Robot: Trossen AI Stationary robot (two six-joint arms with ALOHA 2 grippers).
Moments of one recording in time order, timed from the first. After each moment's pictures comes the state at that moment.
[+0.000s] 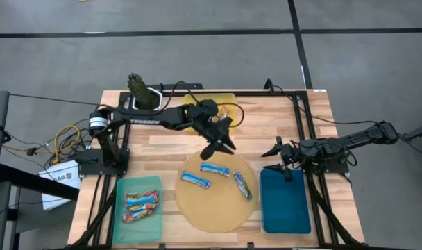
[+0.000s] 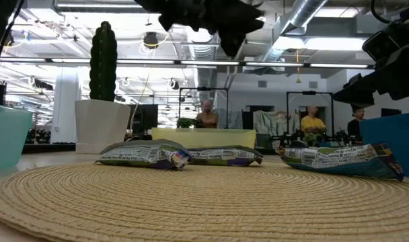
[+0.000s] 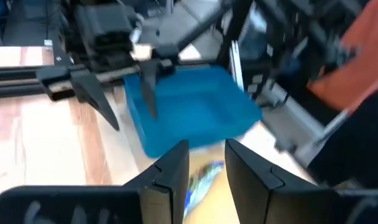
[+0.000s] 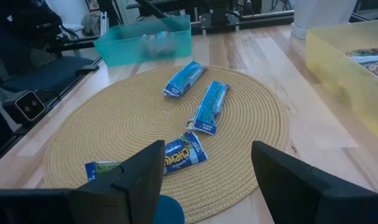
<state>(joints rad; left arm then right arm) 0.17 1.80 1.43 -0.07 0.68 0.08 0.23 0.33 0.01 0.03 0.08 0.13</state>
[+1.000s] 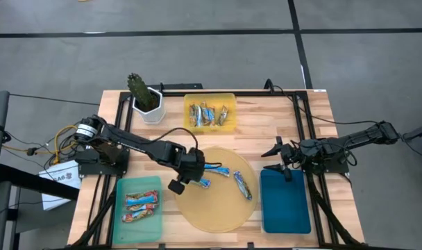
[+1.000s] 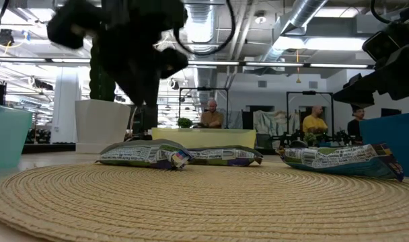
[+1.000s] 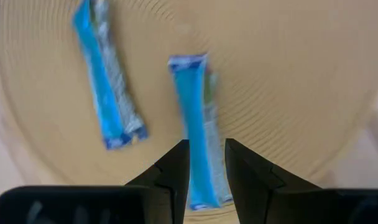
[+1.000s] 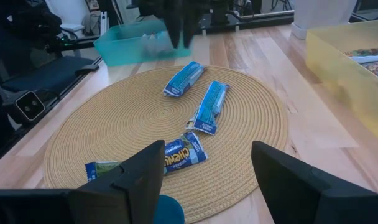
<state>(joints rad) -0.20 1.69 1.20 -0.69 0.06 0.30 0.23 0.33 0.01 0.03 0.08 0.13</state>
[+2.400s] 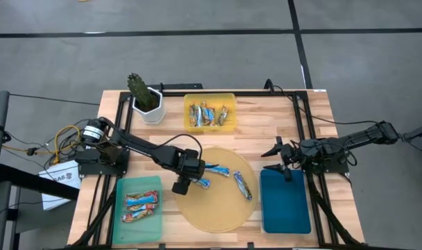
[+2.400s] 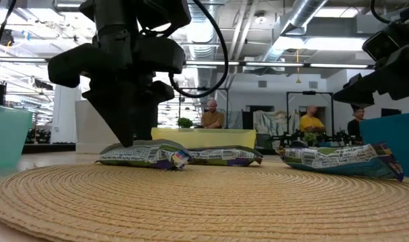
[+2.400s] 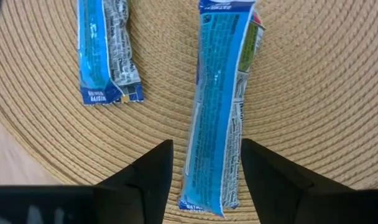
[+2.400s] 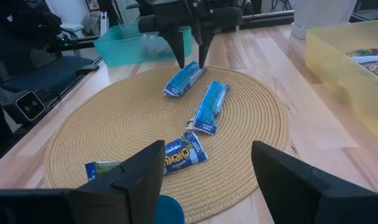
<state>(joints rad) -0.20 1.77 1.11 -0.61 -0.01 0.07 0.23 0.33 0.01 0.03 0.08 0.13</state>
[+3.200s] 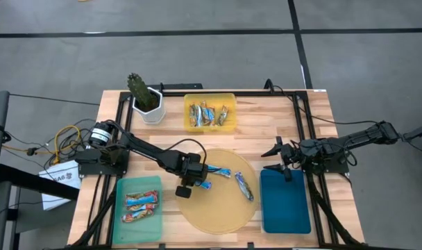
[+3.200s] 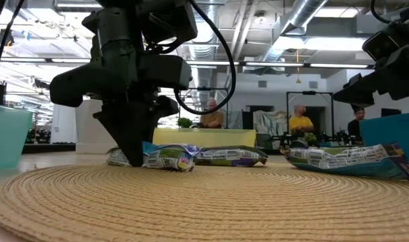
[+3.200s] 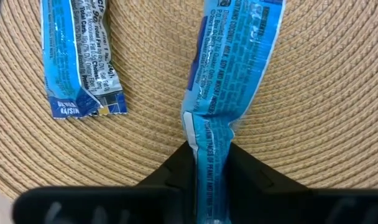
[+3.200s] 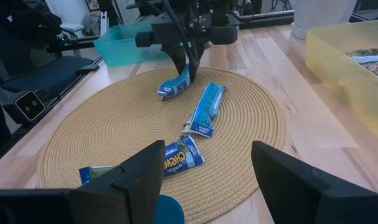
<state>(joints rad) -0.22 1.86 1.11 -0.52 0.01 0.04 0.23 0.33 0.01 0.03 0.08 0.13</state>
